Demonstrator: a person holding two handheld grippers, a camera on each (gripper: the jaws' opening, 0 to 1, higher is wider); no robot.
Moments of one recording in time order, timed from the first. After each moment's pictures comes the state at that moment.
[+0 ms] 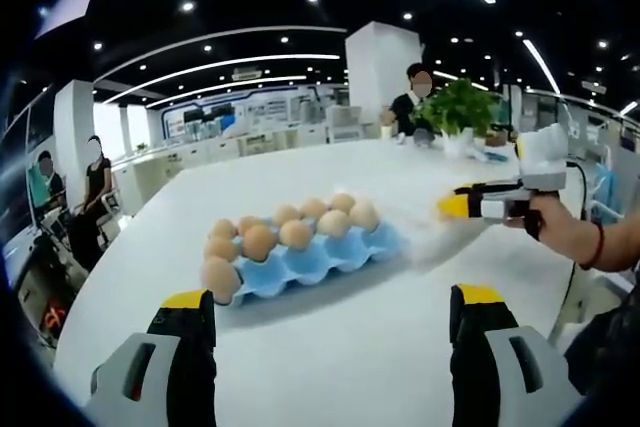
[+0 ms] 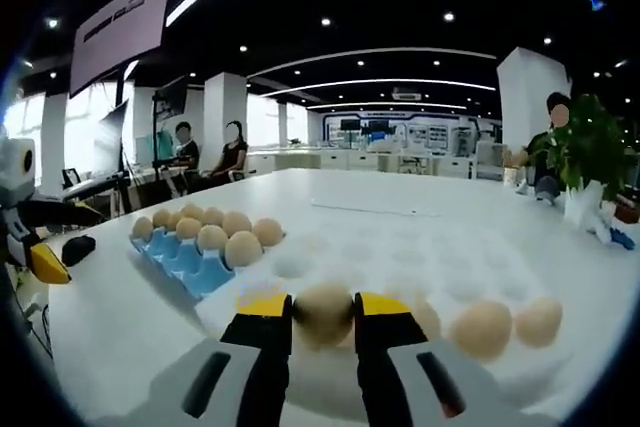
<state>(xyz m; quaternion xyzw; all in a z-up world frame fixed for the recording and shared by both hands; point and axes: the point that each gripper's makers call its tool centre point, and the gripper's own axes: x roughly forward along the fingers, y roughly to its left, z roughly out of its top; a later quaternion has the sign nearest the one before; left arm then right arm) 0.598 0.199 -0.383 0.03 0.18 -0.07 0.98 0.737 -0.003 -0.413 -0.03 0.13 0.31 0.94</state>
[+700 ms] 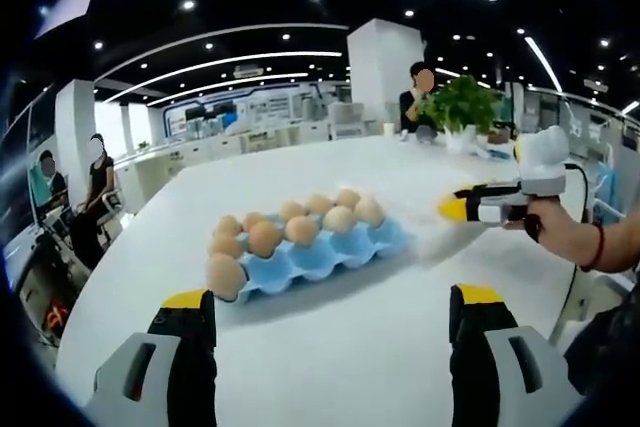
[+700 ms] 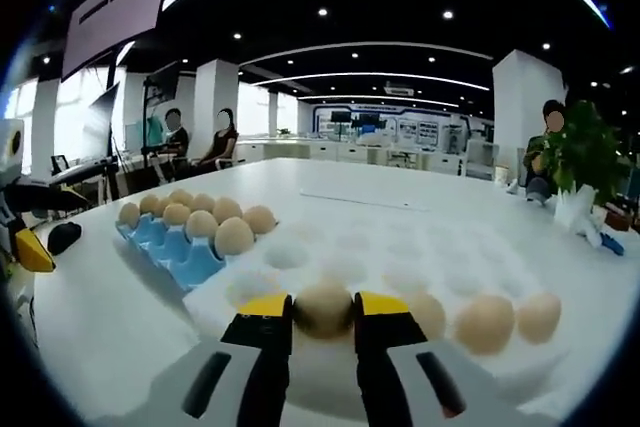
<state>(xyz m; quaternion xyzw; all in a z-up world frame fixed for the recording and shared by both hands) 0.597 0.208 -0.385 0.04 0.19 -0.06 0.98 0.736 0.001 -0.416 -0.06 0.12 0.29 0.95</state>
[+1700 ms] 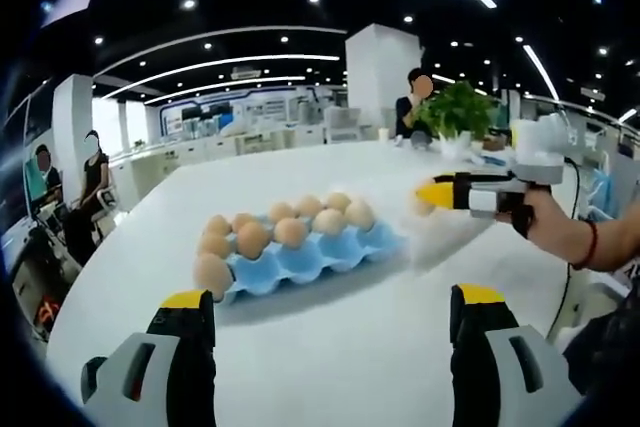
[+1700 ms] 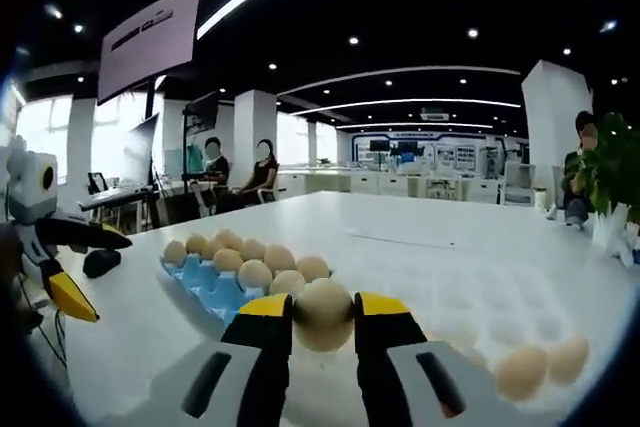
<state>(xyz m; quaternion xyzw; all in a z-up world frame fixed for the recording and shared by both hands) 0.601 0.200 -0.388 0.02 0.18 -0.08 0.98 0.723 0.054 -0.374 -0.03 0.06 0.39 0.92</state>
